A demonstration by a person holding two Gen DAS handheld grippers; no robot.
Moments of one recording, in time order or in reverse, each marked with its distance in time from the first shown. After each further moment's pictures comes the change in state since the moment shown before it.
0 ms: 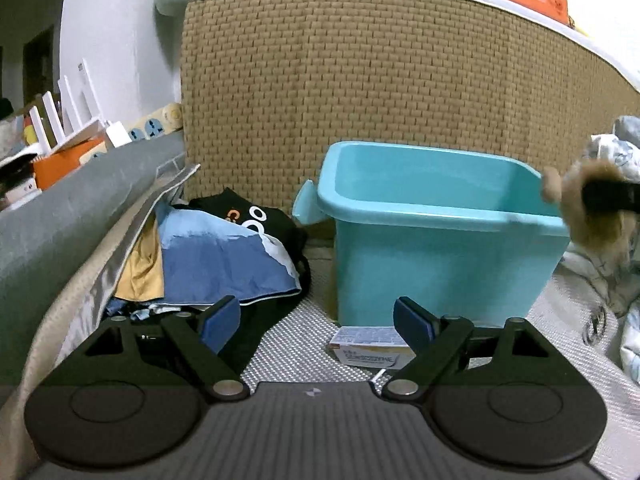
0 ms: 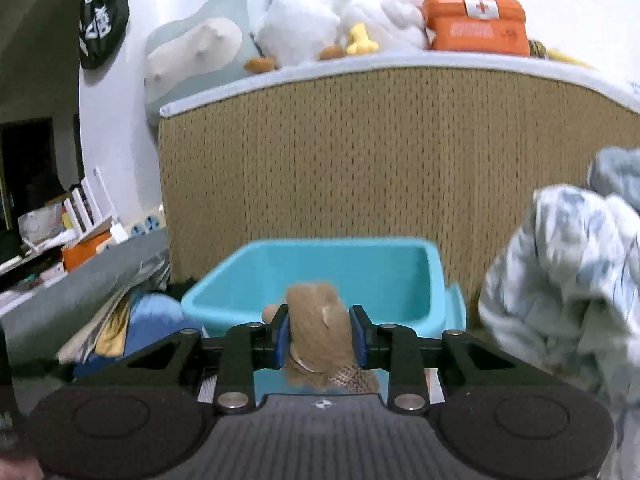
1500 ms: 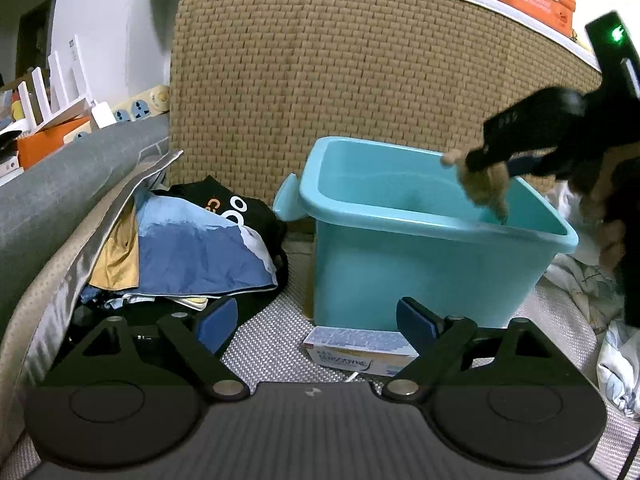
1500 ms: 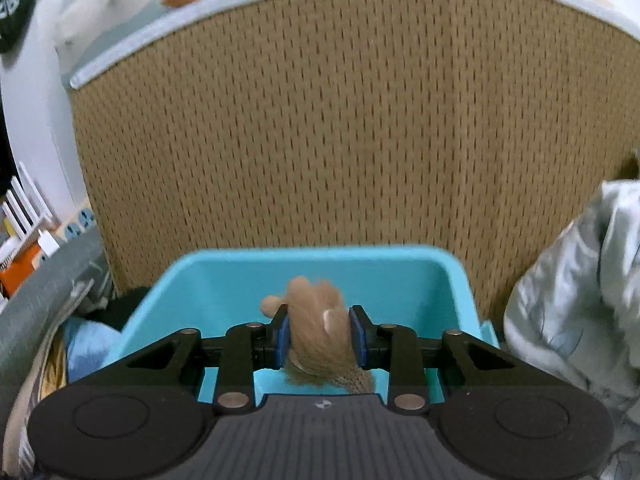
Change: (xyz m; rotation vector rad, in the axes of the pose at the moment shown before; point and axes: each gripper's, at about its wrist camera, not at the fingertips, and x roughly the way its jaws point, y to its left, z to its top) left arm 0.007 -0.005 0.008 -0.066 0.035 -0.053; right arm 0.147 -0.031 0.051 0.079 0.249 -0.066
